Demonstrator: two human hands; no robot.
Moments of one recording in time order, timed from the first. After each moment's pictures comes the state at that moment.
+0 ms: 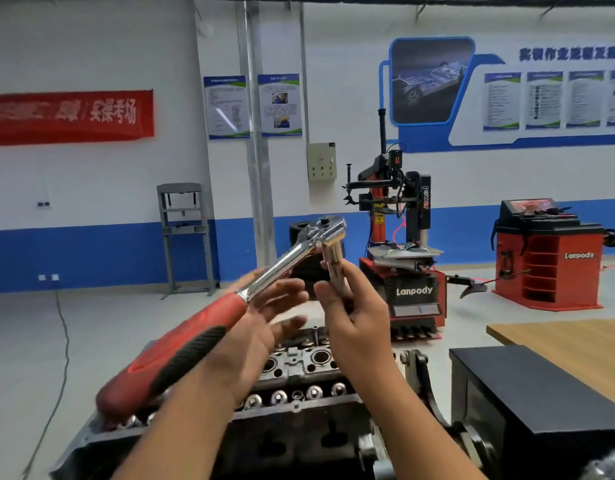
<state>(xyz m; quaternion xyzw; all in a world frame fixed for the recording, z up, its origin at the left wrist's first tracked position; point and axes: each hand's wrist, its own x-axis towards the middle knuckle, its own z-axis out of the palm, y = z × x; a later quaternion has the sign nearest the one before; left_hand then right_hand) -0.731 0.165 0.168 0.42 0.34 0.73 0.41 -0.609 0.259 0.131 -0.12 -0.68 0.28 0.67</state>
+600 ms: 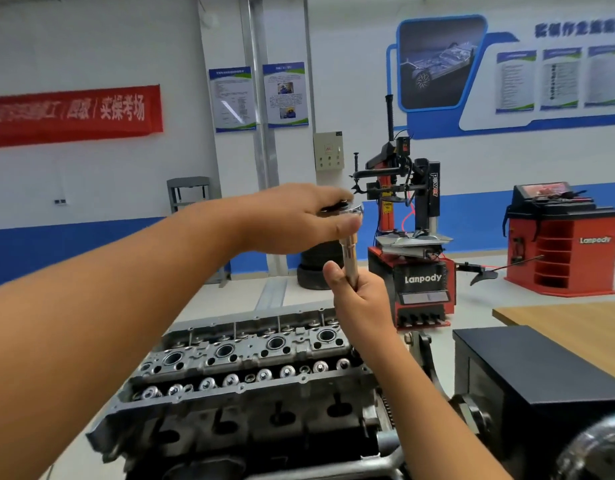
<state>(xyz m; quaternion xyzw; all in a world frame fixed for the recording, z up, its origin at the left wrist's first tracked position) -0.706 0.154 0.298 0.78 0.61 0.14 -0.08 -0.602 0.256 0.135 -0.18 -0.67 0.39 0.61</state>
